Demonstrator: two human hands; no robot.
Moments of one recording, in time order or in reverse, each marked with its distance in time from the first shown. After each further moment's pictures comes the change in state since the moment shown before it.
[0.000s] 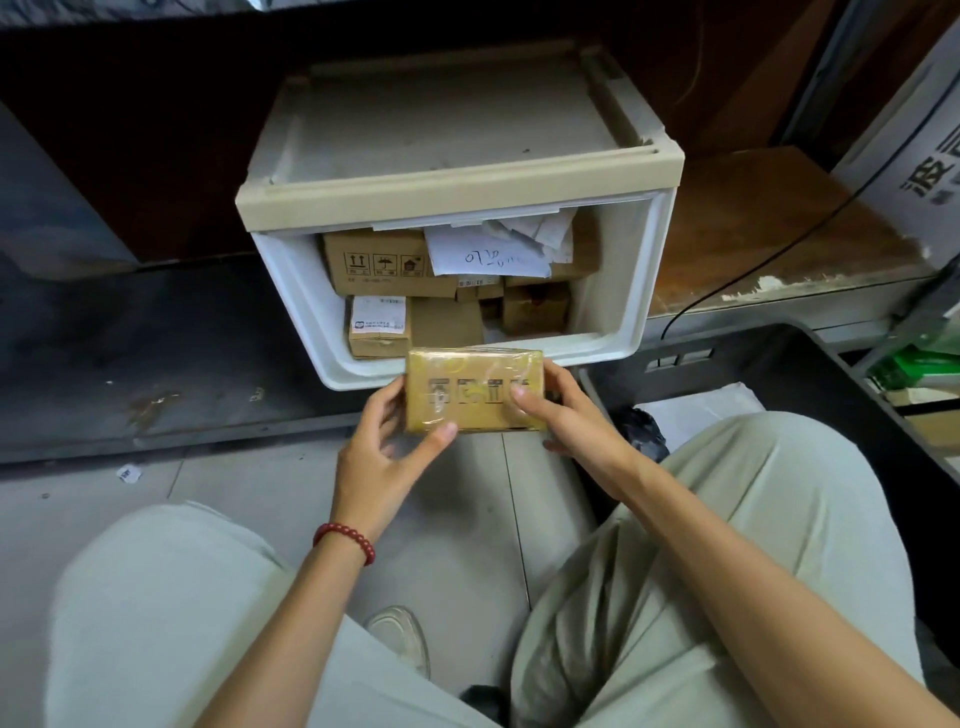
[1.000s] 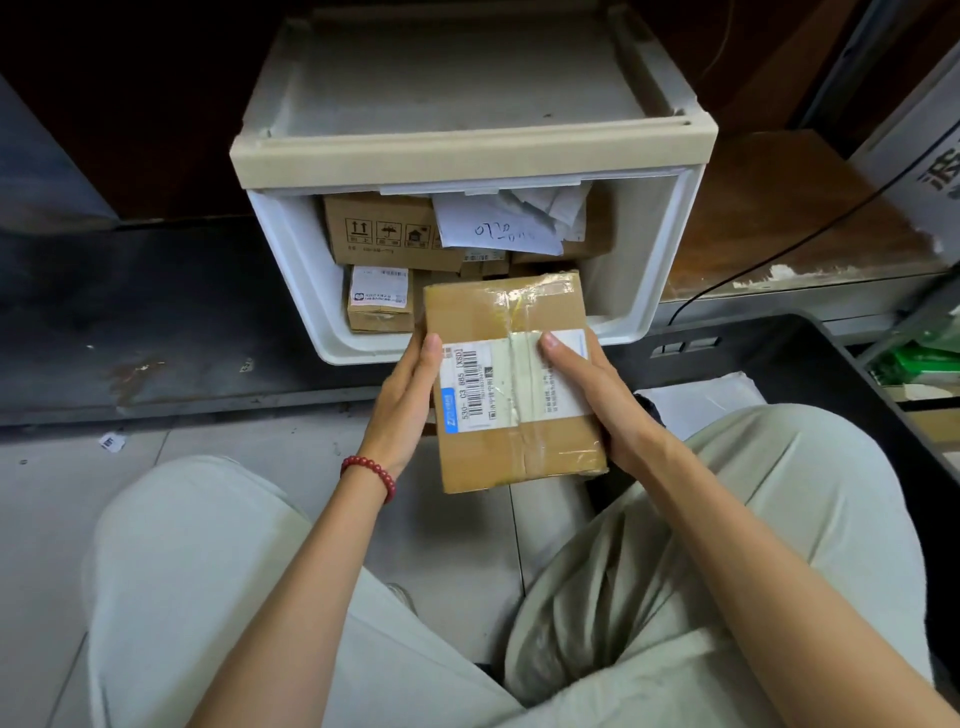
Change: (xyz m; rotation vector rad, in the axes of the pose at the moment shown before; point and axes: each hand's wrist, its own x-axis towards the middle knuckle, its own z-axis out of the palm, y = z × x) left_hand 0.035 0.014 0.019 -0.155 -0.152 -0.099; right_hand 0.002 -0.012 -0.010 0.192 -0.034 -0.029
